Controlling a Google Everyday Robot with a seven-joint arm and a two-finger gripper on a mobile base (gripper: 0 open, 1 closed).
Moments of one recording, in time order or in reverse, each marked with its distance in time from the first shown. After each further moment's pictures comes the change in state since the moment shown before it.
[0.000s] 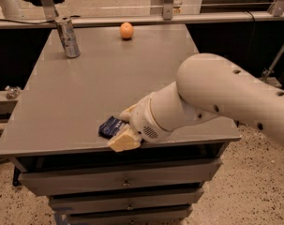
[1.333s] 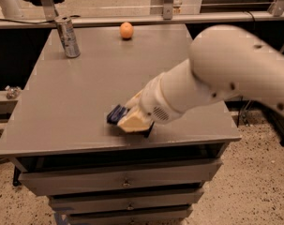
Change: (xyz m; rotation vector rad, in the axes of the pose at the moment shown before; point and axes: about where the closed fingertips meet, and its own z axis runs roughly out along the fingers) arm -0.015 -0.022 -0.038 0.047 0.013 -0.012
